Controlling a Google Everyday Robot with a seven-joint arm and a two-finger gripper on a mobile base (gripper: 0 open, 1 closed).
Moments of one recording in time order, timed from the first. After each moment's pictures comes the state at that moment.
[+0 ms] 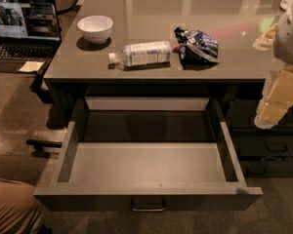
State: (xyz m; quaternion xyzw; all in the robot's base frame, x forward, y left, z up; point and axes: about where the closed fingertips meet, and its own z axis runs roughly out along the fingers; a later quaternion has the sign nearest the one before) arm 0.438 -0.217 0.976 -0.60 0.78 -0.03 0.16
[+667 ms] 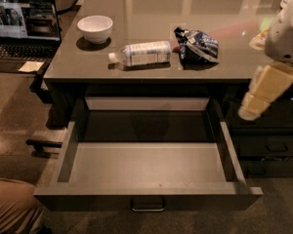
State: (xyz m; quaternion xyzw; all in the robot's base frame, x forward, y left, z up) arm 0.461 -0.214 0.967 -0.57 0.80 -0.02 0.19
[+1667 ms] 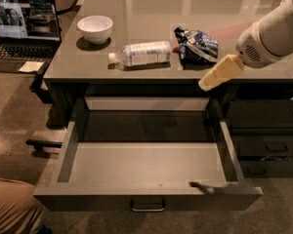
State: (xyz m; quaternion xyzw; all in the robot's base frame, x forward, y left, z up) arm 0.566 -0.209 0.929 -0.35 0.88 0.00 0.33
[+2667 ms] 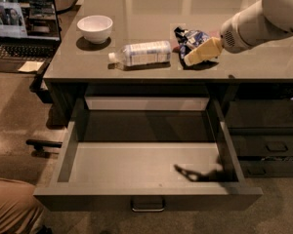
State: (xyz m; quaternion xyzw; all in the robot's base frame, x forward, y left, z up) arm 0.661 -0.202 0.922 -0.27 0.88 0.03 0.40
